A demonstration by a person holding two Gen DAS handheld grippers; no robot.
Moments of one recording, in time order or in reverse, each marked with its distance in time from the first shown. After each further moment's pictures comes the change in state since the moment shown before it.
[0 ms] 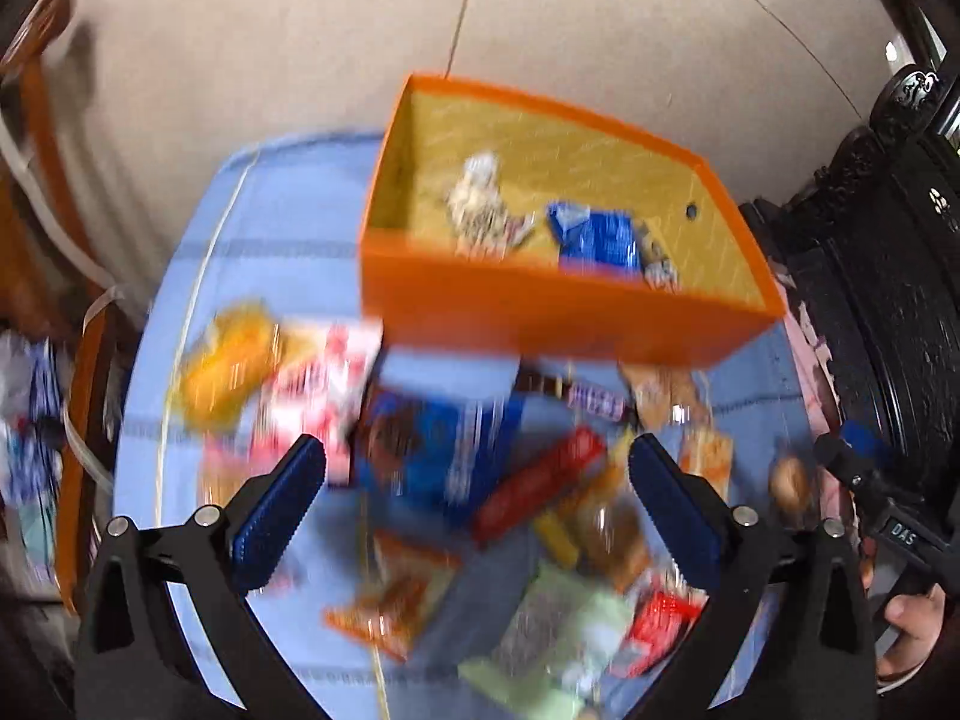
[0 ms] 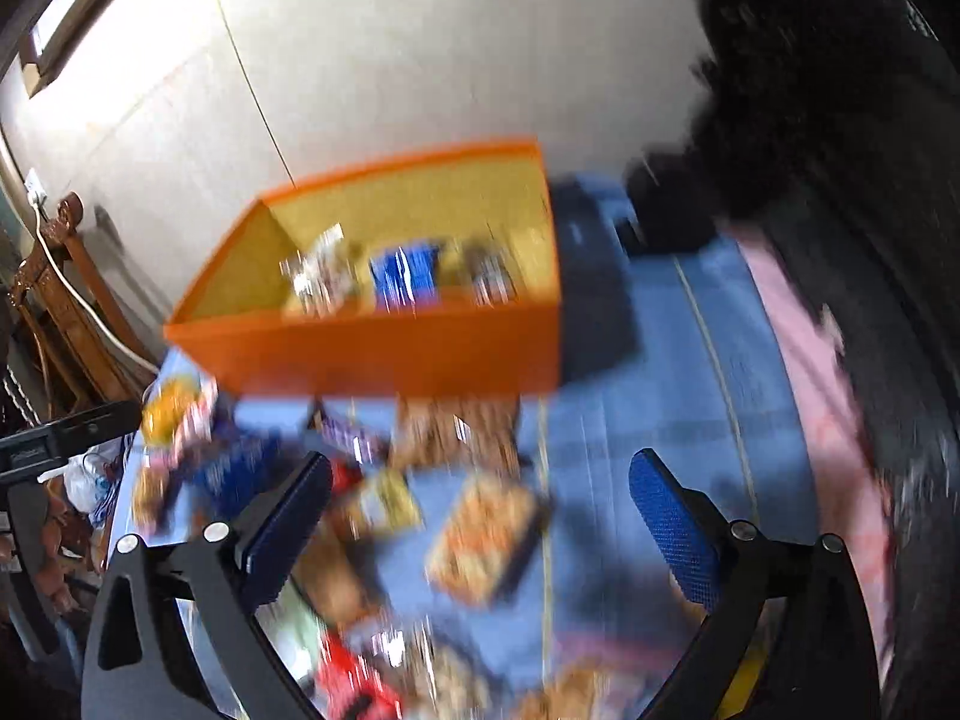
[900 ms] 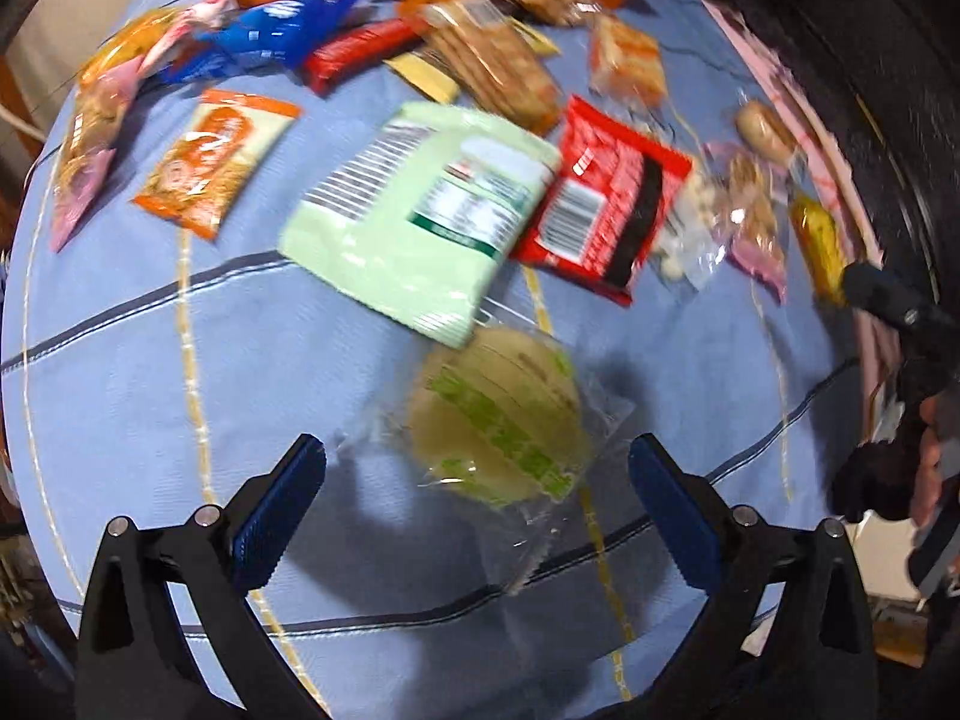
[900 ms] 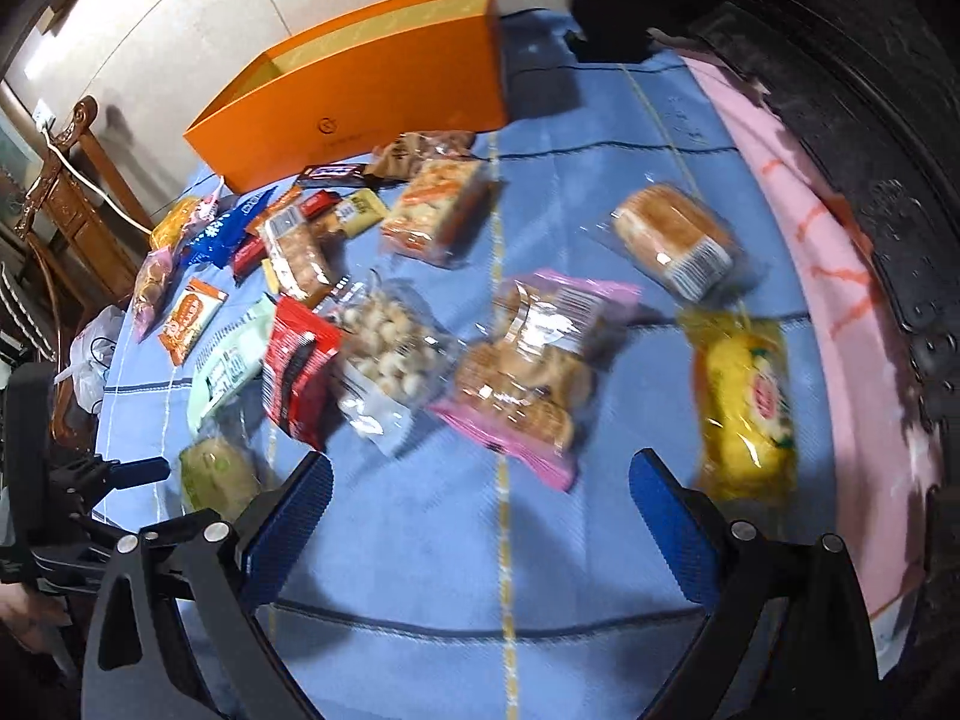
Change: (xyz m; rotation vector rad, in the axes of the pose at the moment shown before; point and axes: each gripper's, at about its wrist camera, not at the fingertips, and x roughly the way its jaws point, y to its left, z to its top) left arm 0.034 -0.060 -0.210 0.204 0.342 -0.006; right arm -0.042 -0.034 -0.140 -0.015 0.200 -0.027
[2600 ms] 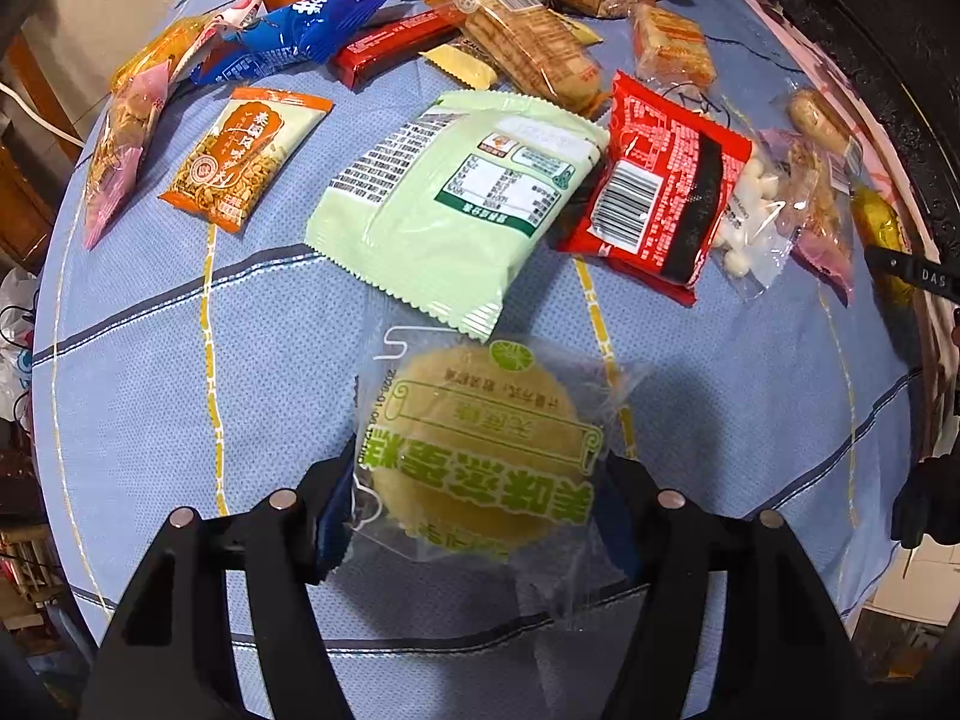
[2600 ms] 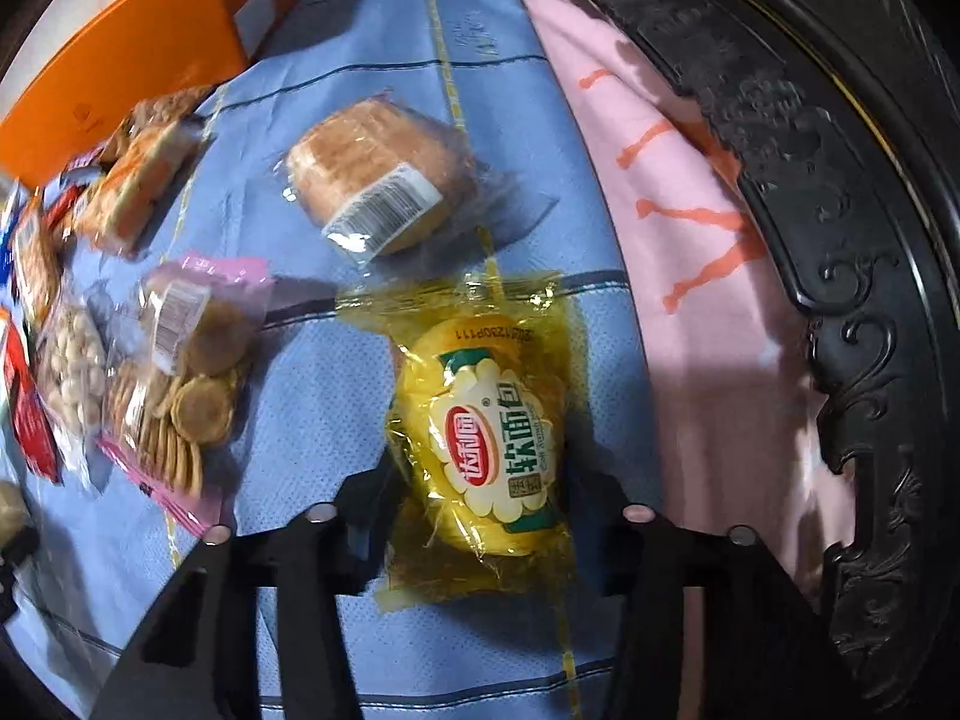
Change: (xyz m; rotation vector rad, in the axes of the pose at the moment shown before) left arm 0.020 -0.012 -0.005 -0.042 -0.044 0.131; right arm 0.055 -0.096 0.021 0.021 0.121 -0.329
